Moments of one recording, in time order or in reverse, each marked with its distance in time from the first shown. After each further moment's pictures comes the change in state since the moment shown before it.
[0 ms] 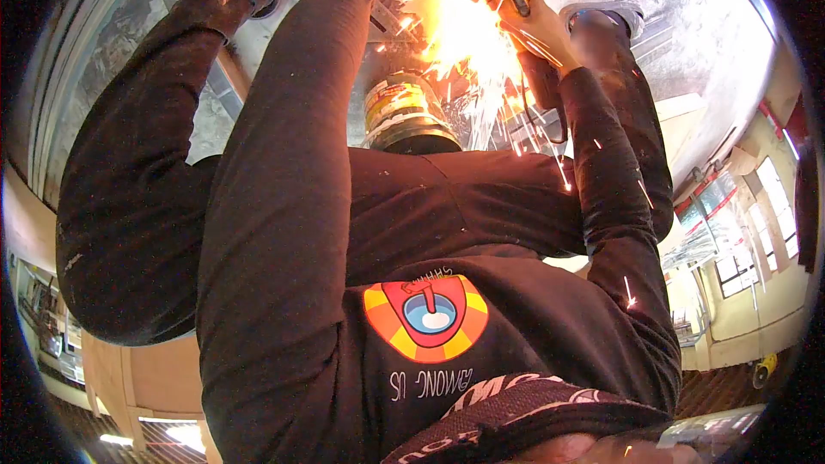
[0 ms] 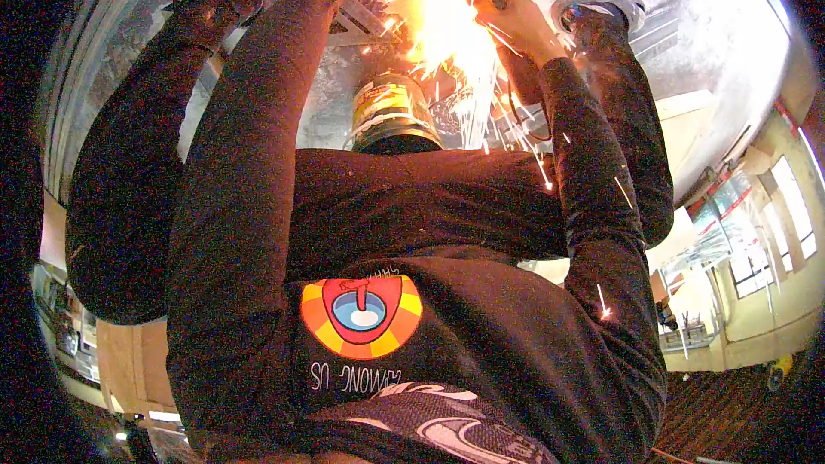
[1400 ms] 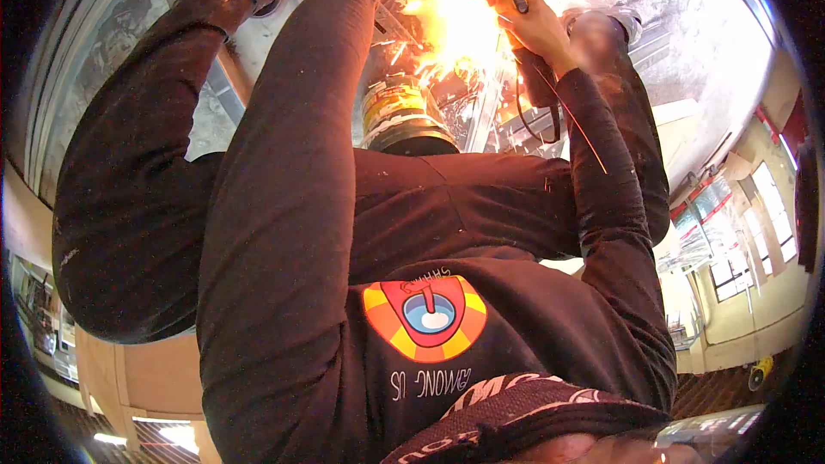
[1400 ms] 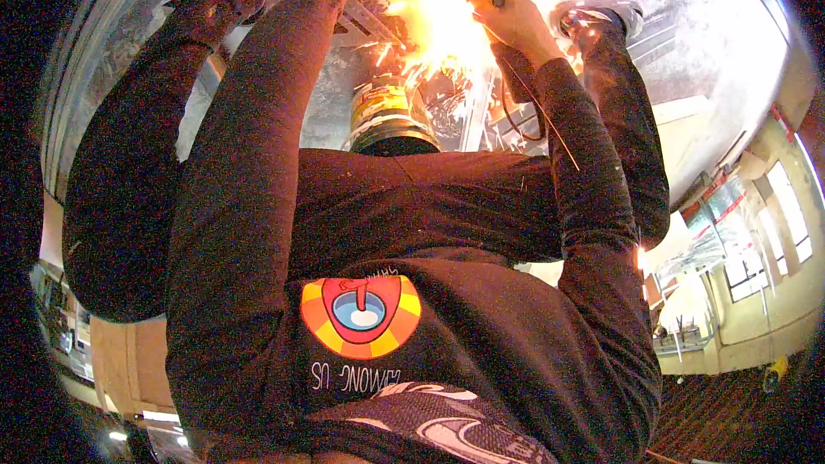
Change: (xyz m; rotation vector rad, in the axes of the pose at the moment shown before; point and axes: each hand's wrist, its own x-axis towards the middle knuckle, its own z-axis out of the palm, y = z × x) left_hand -0.003 -0.005 0.013 -0.013 0.057 0.024; right_hand 0.012 -0.010 0.003 0.044 0.025 0.062
